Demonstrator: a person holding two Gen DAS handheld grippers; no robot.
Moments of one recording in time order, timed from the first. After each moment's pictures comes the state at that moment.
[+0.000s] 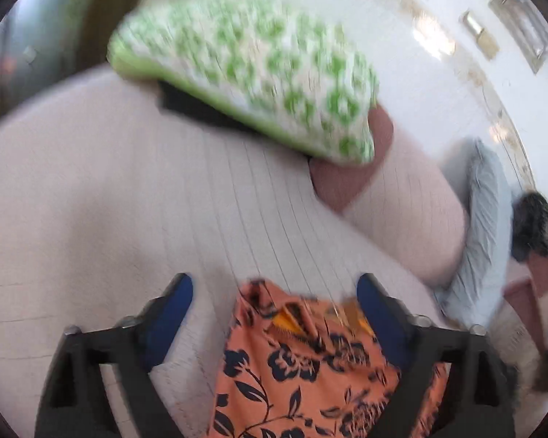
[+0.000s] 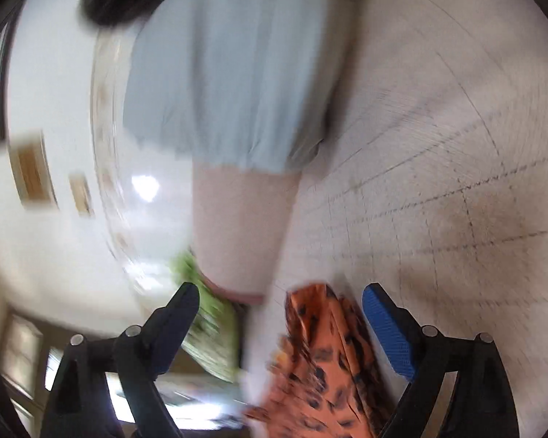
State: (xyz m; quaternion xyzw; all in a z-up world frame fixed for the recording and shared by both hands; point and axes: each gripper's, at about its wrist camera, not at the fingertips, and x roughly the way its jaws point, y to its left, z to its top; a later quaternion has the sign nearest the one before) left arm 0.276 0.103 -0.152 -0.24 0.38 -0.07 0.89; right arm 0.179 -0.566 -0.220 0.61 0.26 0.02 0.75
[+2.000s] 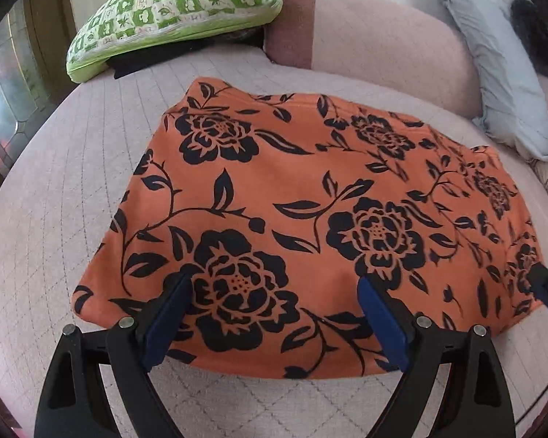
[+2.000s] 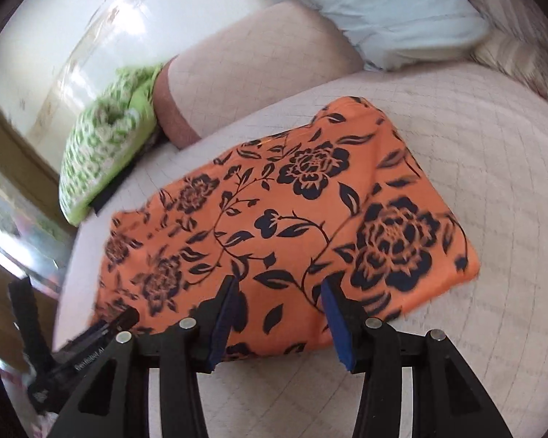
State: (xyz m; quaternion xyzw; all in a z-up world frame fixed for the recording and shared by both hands) left arm 0.161 -0.044 -0.220 0.03 0.49 -0.05 0.87; right arm 0.128 -0.318 -0.195 0.27 0.40 -0.06 0.87
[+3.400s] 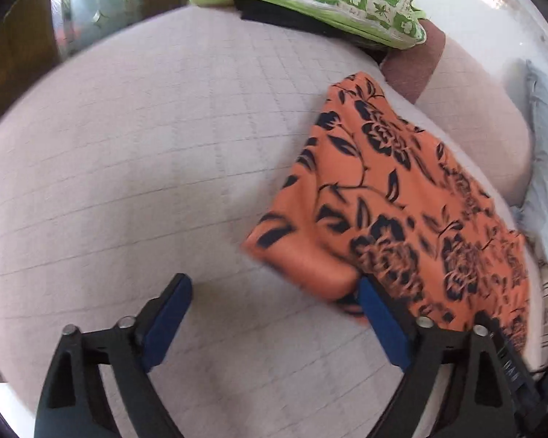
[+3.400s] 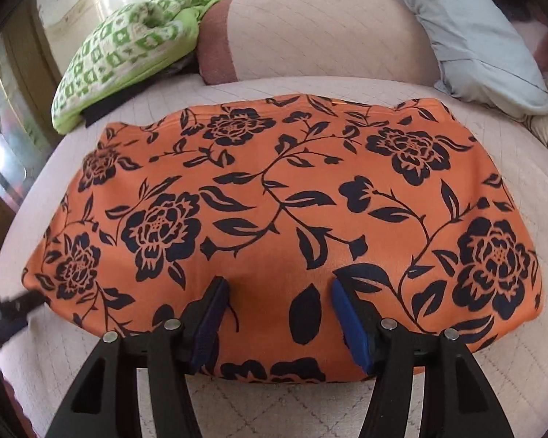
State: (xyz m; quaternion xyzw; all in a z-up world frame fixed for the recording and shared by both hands) left arm 0.131 0.071 -0.225 -0.17 0.52 0.03 0.84; right arm 0.170 -0.234 -0.233 0.14 0.45 -0.04 0.88
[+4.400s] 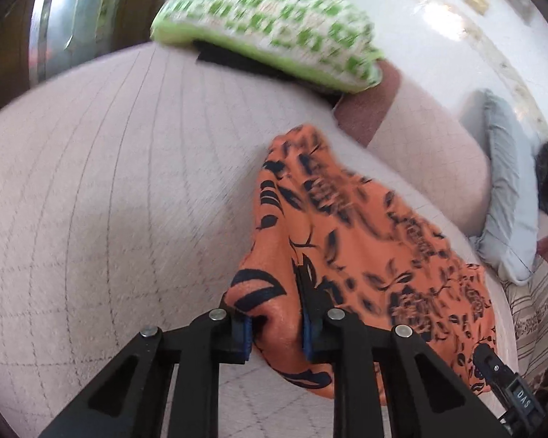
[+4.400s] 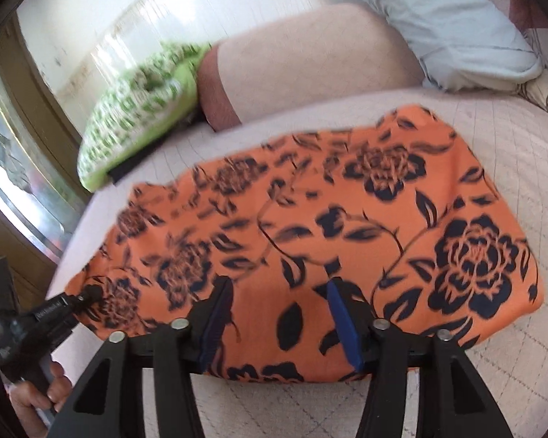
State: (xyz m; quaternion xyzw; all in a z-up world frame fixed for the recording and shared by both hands) left arm 0.163 0.043 -0.209 -0.18 0.41 -0.03 0.89; right arm 0.142 -0.273 -0.208 0.24 0.36 0.00 0.90
